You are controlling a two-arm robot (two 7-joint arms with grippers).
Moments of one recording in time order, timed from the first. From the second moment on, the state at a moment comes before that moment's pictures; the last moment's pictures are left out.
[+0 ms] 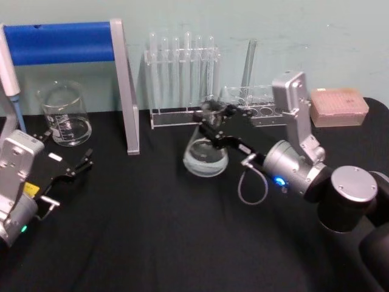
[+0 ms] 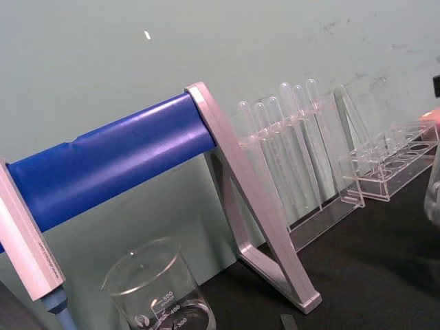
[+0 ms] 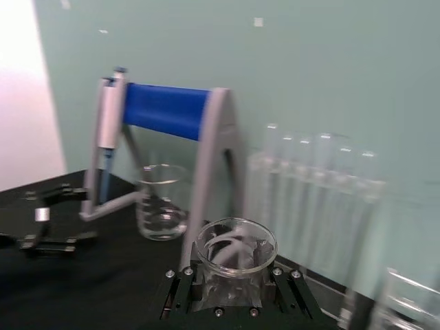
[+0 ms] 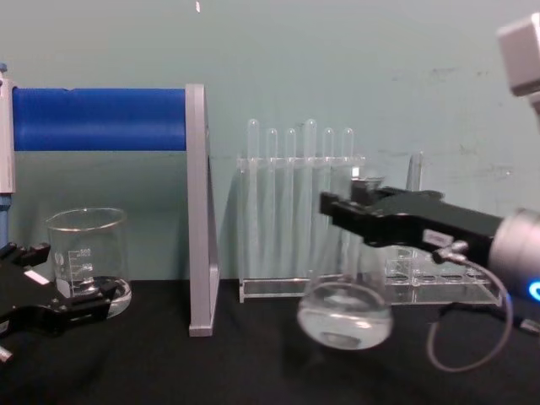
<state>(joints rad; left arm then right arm) -0.20 0.60 0.45 -1.41 -0.25 -0.12 0.03 0.37 0.31 -0.45 -1.37 0.39 -0.04 0.37</state>
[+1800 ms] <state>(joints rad) -0.20 0.60 0.45 -1.41 -0.25 -0.12 0.03 0.41 0.22 -0.60 -1.35 0.36 0.00 0.58</state>
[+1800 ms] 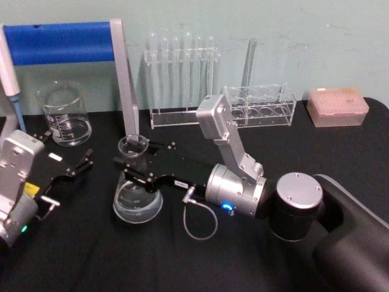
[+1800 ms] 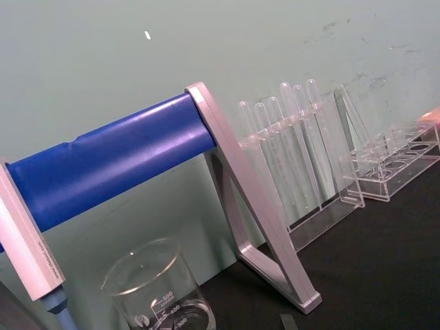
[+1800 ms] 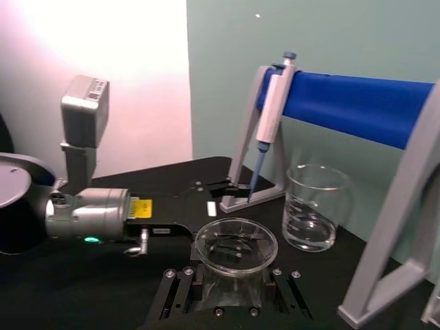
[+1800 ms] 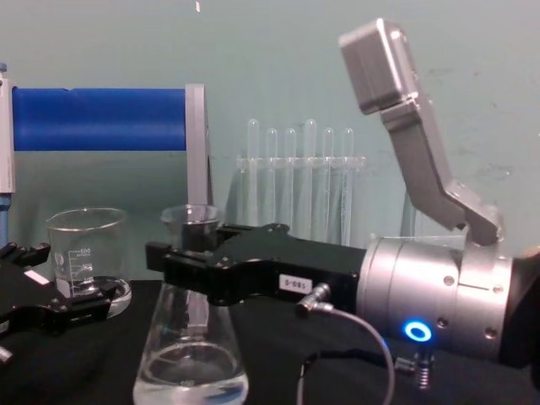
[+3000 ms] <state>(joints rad) -0.20 0.60 0.45 -1.41 -0.25 -0.12 0.03 0.32 0.27 -0.36 -1.40 0.30 0.01 0.28</state>
